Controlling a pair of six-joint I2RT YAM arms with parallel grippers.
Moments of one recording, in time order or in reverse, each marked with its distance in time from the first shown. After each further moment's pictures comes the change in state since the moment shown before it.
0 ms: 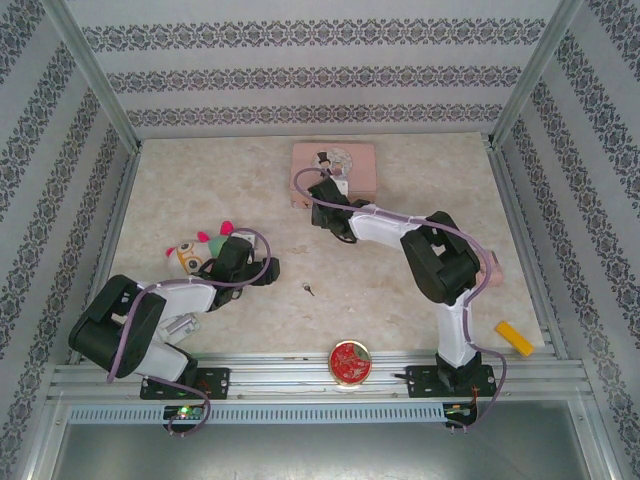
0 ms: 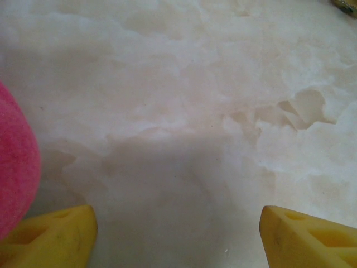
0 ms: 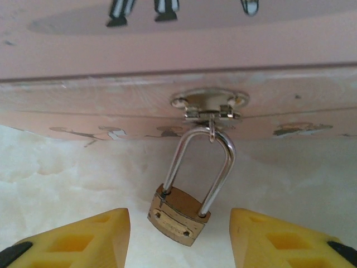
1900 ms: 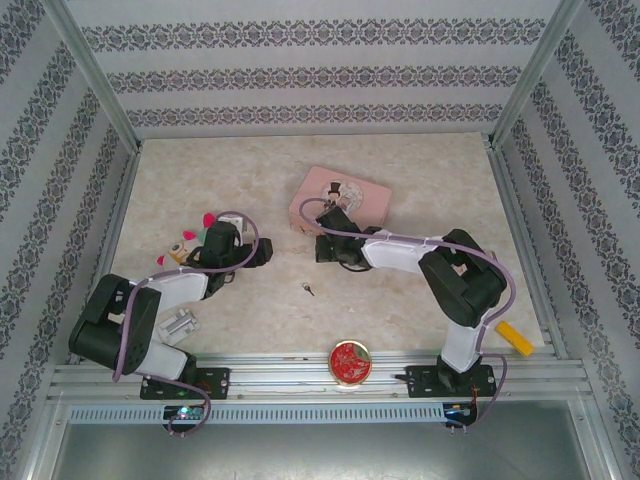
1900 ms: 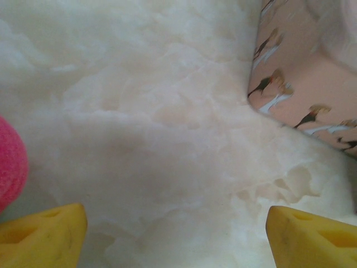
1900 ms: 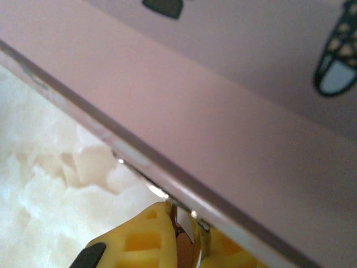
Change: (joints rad) left arm 0.133 -0.013 0.066 0.032 0.094 0.032; right arm 0.082 -0.219 -0.338 0.061 -0.219 -0.026
